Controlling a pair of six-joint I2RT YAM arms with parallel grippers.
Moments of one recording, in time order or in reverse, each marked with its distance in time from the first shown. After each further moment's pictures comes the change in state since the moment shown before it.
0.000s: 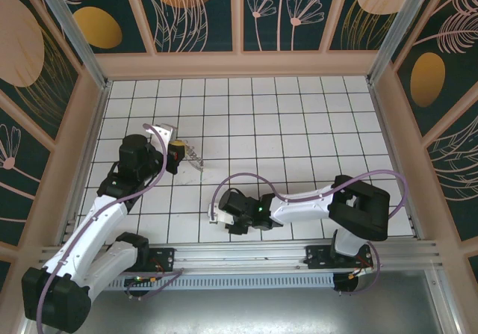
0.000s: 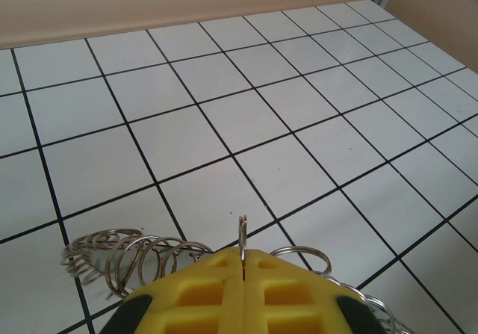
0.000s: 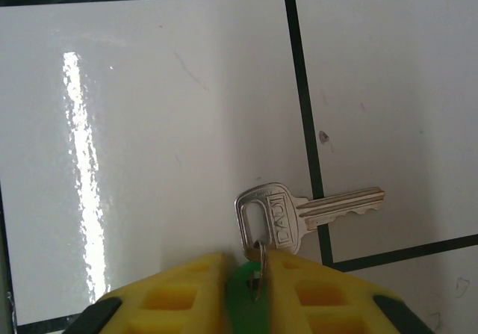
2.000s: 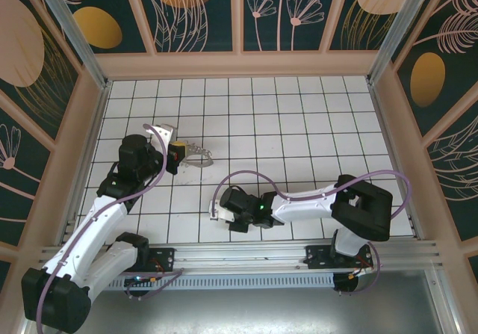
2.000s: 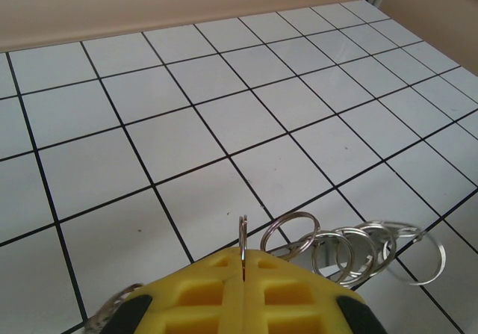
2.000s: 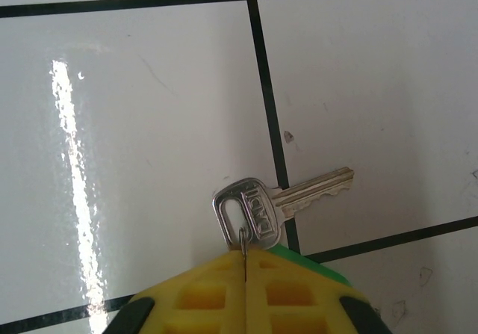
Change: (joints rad) left arm 0.000 -0.005 0.000 0.000 0.011 0.008; right arm -0.018 -0.018 -0.001 0.000 0.014 0.000
